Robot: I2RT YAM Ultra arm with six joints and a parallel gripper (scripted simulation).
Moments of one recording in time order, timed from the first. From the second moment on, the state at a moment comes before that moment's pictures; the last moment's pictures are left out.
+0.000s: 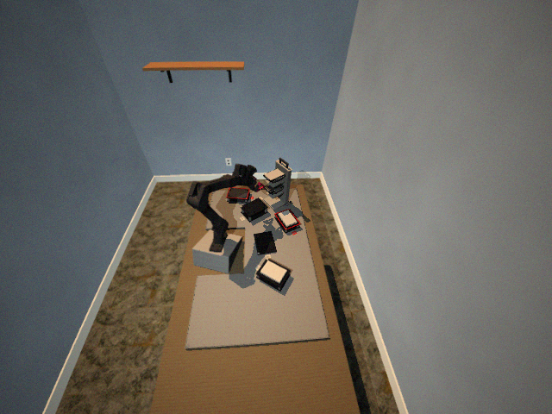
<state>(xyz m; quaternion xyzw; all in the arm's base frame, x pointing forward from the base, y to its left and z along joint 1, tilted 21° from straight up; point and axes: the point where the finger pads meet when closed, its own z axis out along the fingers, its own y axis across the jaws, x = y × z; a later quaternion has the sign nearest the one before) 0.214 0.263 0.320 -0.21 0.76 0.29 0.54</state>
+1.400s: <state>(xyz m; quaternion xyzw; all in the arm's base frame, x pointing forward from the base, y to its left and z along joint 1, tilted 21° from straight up) 0.192 0.252 0.300 -0.21 0.76 0.29 0.54</state>
